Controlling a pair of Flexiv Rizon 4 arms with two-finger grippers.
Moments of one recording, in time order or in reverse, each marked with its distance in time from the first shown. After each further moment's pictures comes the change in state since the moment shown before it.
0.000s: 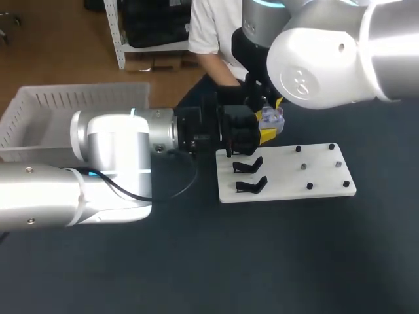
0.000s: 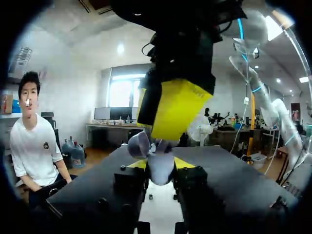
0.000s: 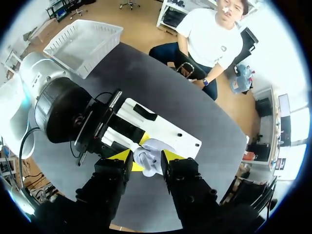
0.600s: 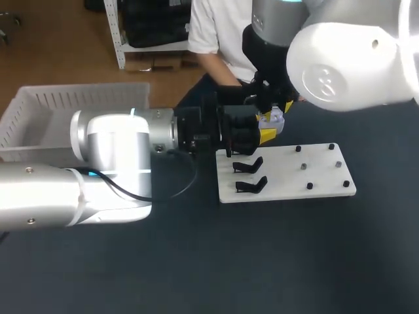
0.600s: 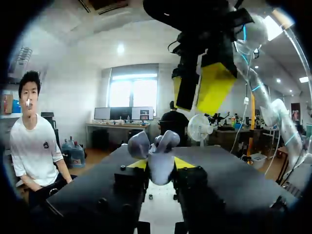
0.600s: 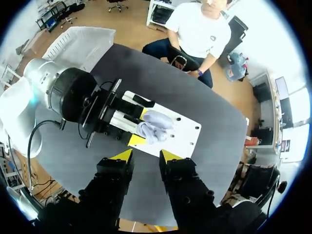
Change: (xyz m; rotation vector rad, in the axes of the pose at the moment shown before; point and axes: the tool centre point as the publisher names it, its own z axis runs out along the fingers) left arm 0.000 0.000 0.000 0.000 0.000 0.000; right arm 0.037 0.005 -0.023 -0.006 0.014 0.120
